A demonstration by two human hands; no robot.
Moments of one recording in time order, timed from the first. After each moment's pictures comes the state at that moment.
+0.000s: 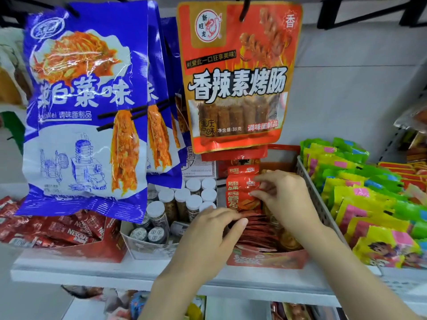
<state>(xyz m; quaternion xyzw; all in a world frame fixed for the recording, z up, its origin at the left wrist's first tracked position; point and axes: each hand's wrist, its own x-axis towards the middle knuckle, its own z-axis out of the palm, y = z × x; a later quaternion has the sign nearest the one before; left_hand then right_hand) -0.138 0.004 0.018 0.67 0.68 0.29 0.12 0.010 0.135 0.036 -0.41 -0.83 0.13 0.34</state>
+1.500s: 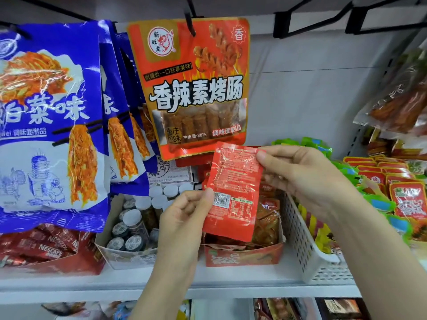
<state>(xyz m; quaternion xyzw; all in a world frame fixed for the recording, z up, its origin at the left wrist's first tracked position) -0.094 0.002 0.064 0.30 0.52 0.68 0.42 0.064 0.108 0.126 -0.32 -0.57 0.65 0.40</state>
